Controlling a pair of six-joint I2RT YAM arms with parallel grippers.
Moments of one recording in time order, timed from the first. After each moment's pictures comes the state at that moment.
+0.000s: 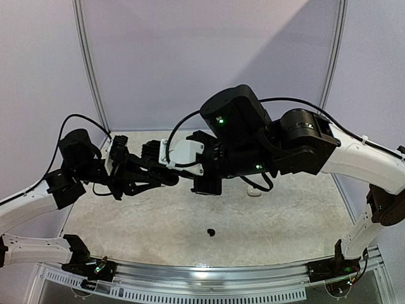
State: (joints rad) left arm -0.68 0.90 0.67 0.22 0.96 0.12; right arm 1.39 1.71 1.92 -0.77 0.20 -0.50
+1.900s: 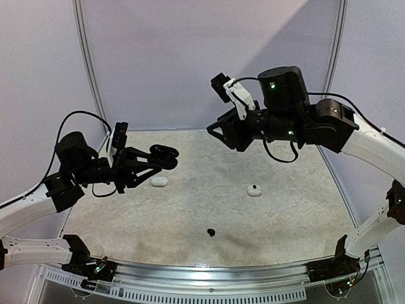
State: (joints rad) left arm -0.68 0.87 0.64 0.27 0.72 -0.10; right arm 1.12 1.49 1.68 -0.56 0.17 0.01
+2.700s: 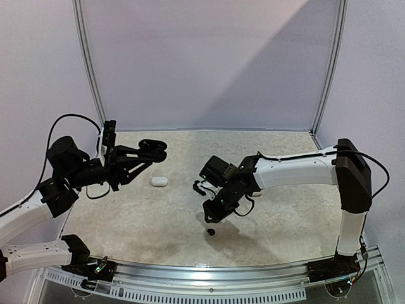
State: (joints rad) left arm -0.61 0.78 0.59 0.27 0.63 -0.15; right arm 1.06 1.96 1.42 -0.65 -0.15 0.37
